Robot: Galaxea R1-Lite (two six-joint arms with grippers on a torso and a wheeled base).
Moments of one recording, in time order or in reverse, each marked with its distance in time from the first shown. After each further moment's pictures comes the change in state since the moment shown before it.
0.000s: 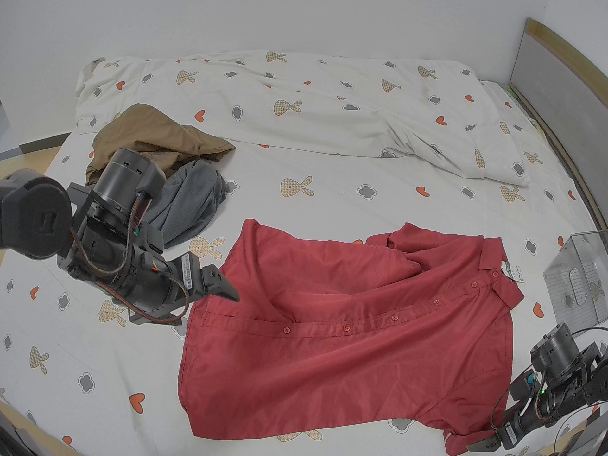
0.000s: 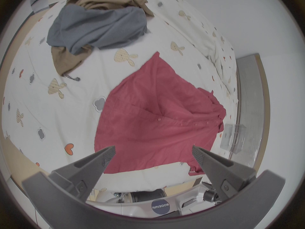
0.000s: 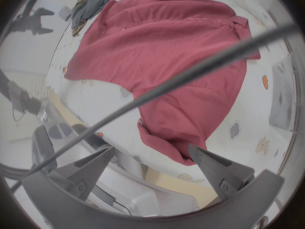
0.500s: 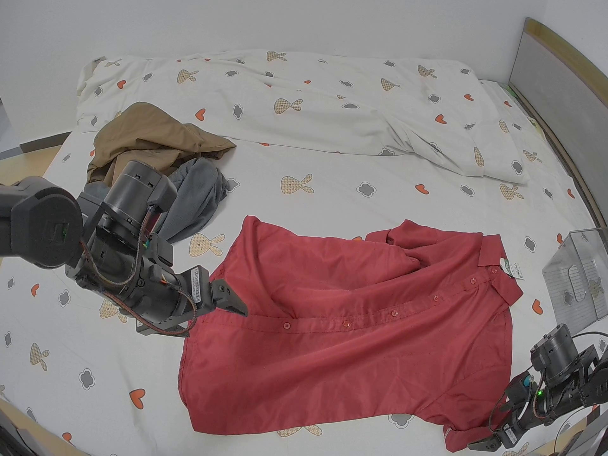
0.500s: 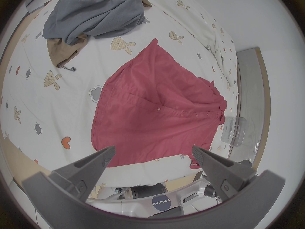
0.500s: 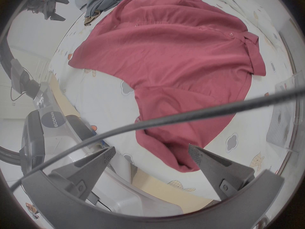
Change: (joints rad) left arm -0.028 0.019 0.025 0.000 -0.031 0.004; right arm -0.028 0.031 0.049 -0.118 -0.015 -0.181
